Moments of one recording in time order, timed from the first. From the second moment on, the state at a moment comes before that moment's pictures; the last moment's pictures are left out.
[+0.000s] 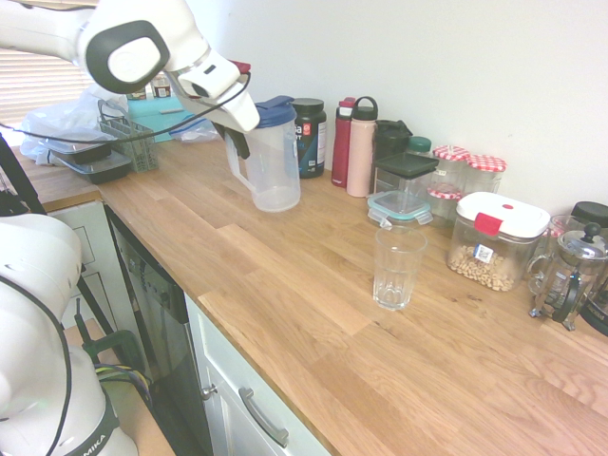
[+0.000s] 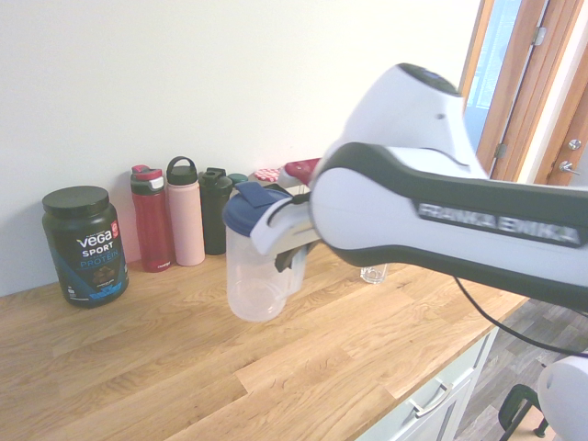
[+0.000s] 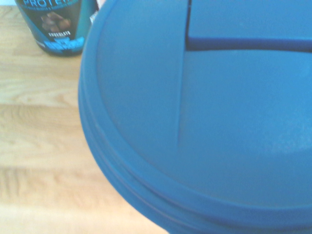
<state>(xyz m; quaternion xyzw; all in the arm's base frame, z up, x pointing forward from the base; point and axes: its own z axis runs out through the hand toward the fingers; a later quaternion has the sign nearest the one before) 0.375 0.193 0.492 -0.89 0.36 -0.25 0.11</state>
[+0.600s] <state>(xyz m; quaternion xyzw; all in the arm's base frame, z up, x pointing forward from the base) 0.408 0.231 0.455 -0.89 0.39 -0.20 0.11</state>
